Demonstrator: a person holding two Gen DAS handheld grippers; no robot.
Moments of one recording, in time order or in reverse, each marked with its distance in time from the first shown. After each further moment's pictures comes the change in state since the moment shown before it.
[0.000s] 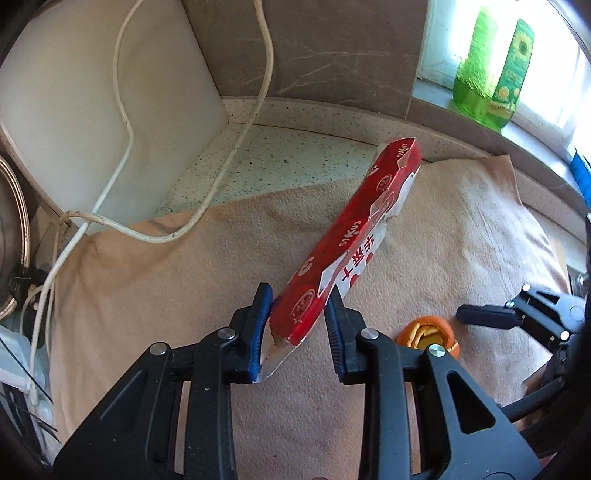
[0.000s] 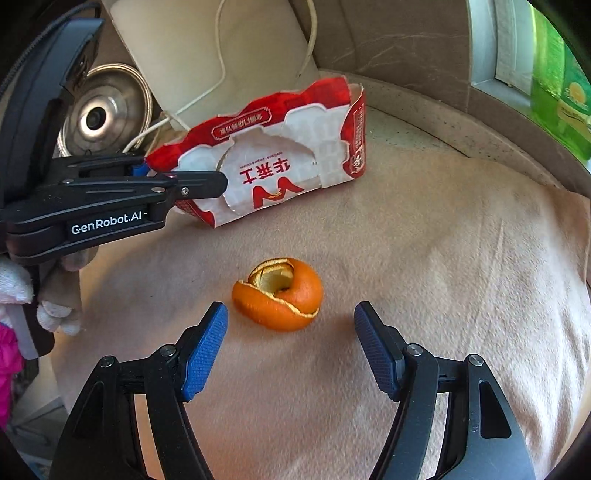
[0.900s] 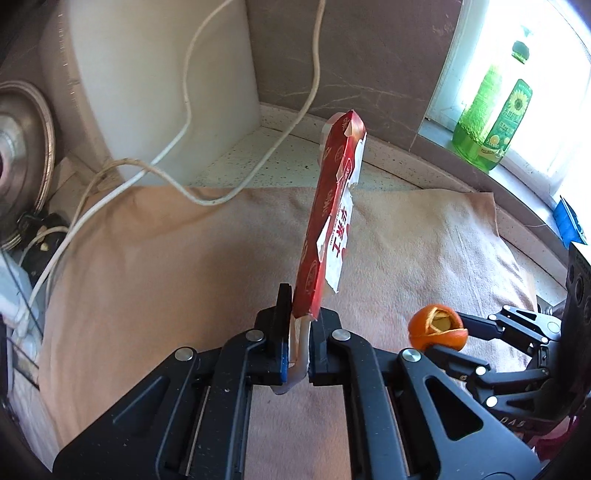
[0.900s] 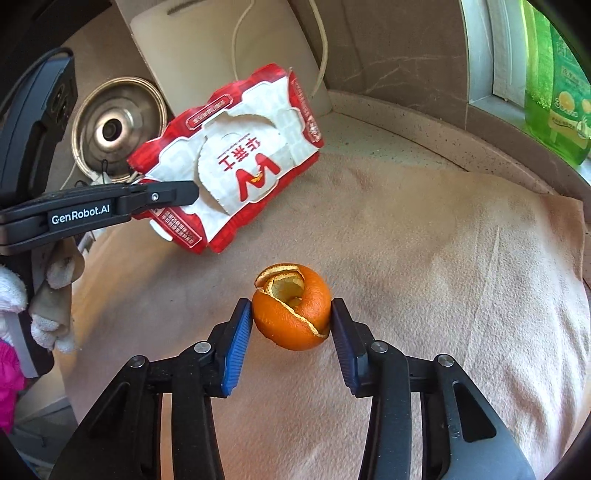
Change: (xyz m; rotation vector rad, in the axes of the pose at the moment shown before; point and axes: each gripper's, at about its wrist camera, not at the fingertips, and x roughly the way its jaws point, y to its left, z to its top) left arm -0.059 0.023 -0.037 -0.171 -0.074 -0.032; right arm -0.031 0.011 -0.017 0.004 -0.093 0.036
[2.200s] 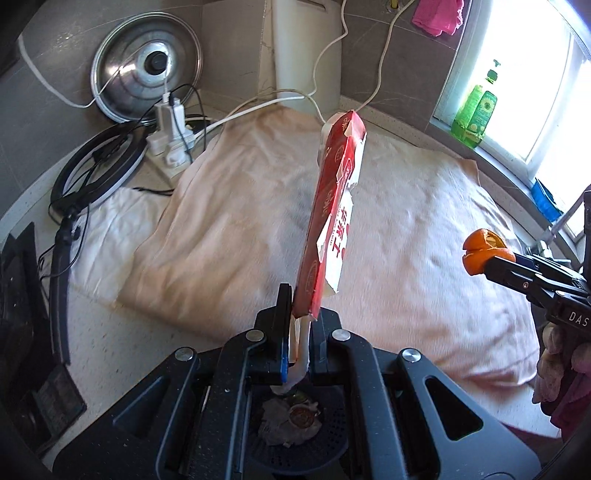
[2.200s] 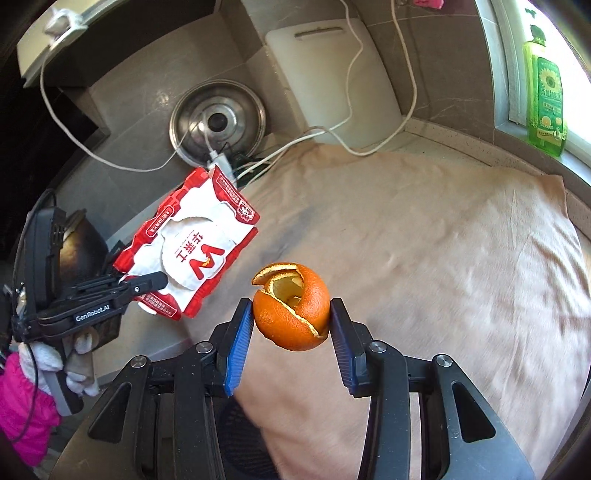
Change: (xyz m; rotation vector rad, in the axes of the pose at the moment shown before) left arm -0.202 0.075 -0.249 -0.144 -0.091 0.072; right arm -0.112 0.162 -0.110 -0.047 -0.082 0.107
